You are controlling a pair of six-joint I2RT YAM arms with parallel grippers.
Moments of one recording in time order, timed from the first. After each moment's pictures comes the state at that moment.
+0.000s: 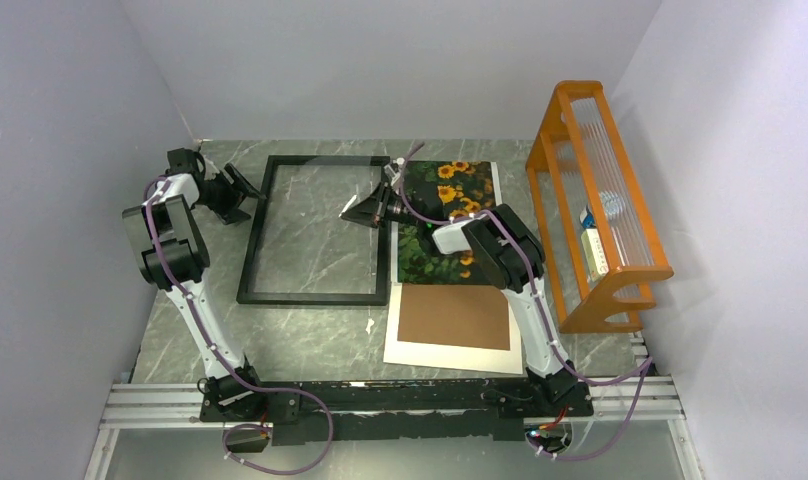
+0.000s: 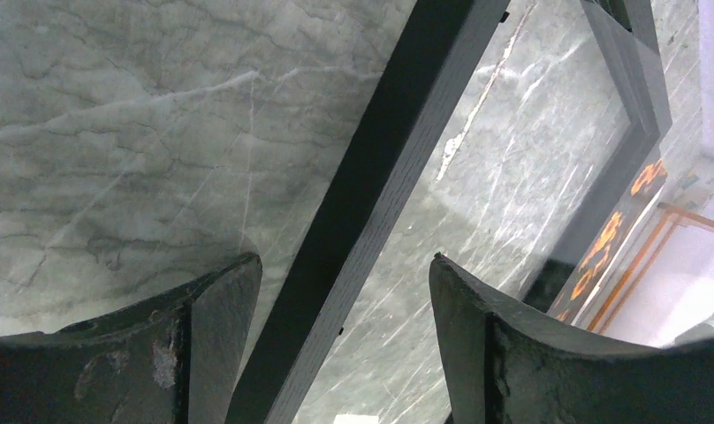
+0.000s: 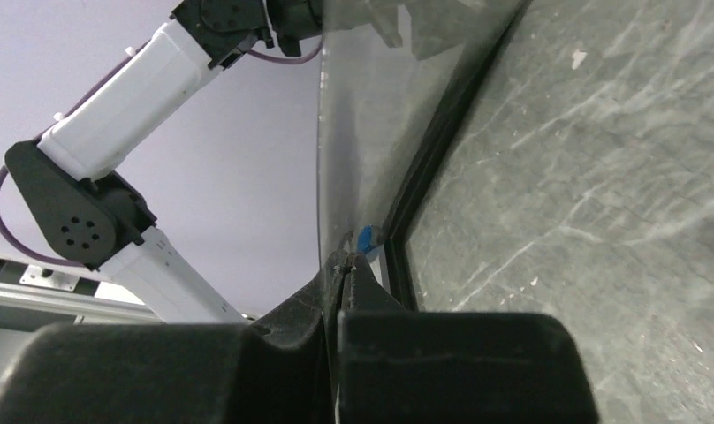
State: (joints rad) left arm 0.35 2.21 1.65 -0.51 0.55 -0.43; right arm 0.58 2.33 1.33 1.06 -0.74 1.27
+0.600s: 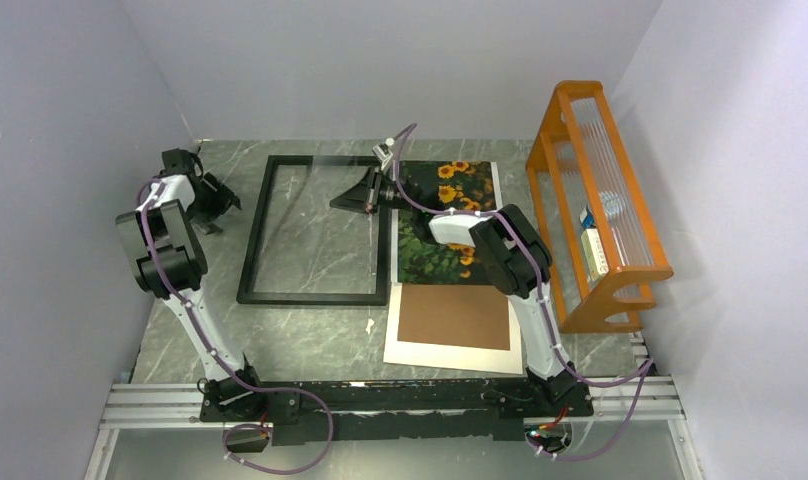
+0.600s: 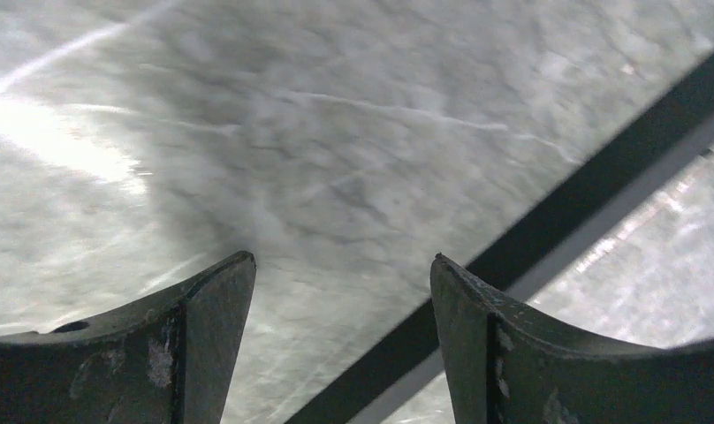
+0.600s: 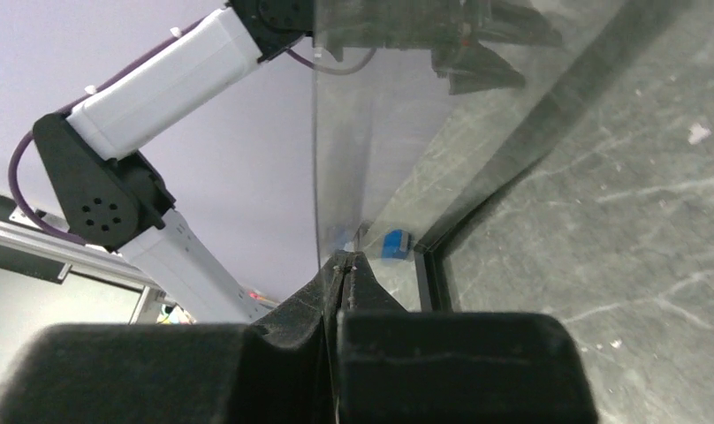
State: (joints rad) left arm 0.36 2.11 1.57 -0.54 0.14 -0.54; right arm 0.61 2.26 1.42 0.99 -0.79 1.20
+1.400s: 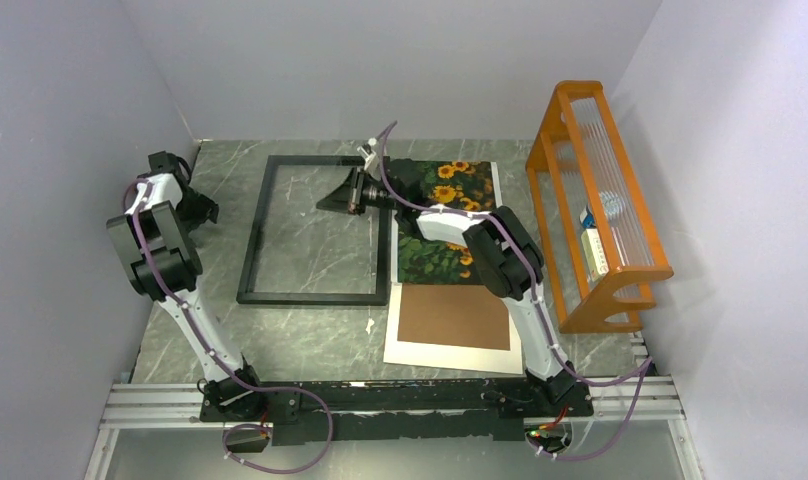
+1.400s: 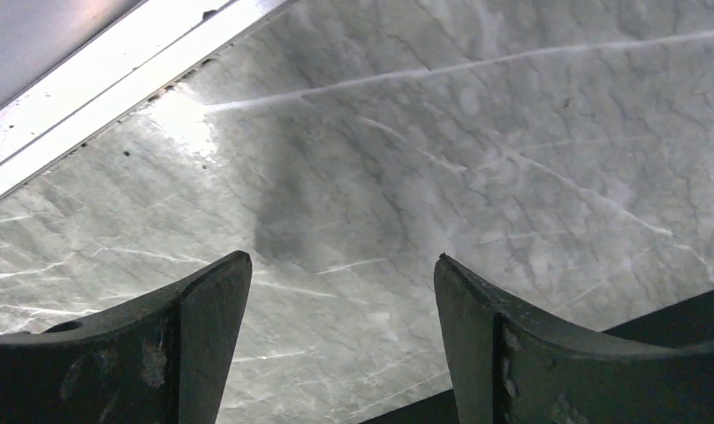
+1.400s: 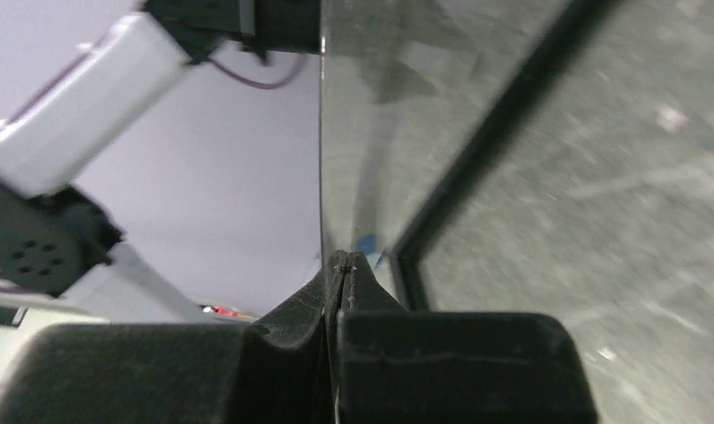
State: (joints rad) left arm 0.42 2.10 1.62 -0.72 -0.15 -0.64; right arm 0.66 2.25 1.59 0.71 -0.72 1.10
